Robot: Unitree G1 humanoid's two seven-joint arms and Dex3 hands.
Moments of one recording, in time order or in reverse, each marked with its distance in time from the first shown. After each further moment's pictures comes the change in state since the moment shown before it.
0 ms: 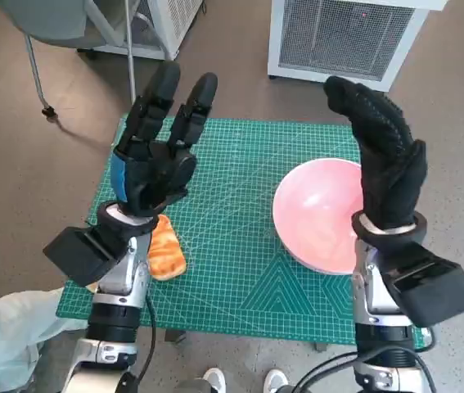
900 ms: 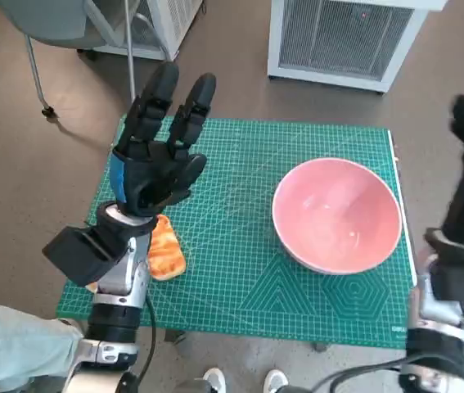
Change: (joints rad) left arm 0.001 -0.001 0.009 0.002 0.001 -0.001 0.006; right arm 0.042 -0.190 -0.235 0.429 -0.223 -0.178 -0.352
